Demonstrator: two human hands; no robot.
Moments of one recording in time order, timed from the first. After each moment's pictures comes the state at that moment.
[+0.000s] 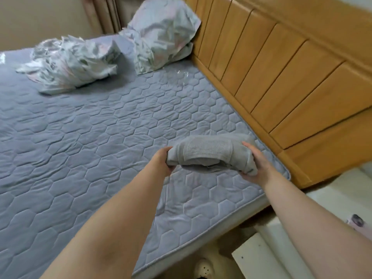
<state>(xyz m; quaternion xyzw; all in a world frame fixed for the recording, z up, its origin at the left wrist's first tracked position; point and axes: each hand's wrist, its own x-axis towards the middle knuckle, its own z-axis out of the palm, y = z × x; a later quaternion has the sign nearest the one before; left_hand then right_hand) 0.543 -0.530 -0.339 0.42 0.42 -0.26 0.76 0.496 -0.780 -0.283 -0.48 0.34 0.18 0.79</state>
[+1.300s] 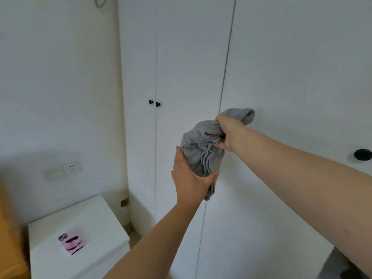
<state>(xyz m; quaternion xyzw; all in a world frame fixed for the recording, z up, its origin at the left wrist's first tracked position) -0.107 -0.739 0.041 0.44 -0.64 -0.28 0.57 -0.193 -0.735 0.199 -0.28 0.61 -0.60 0.44</state>
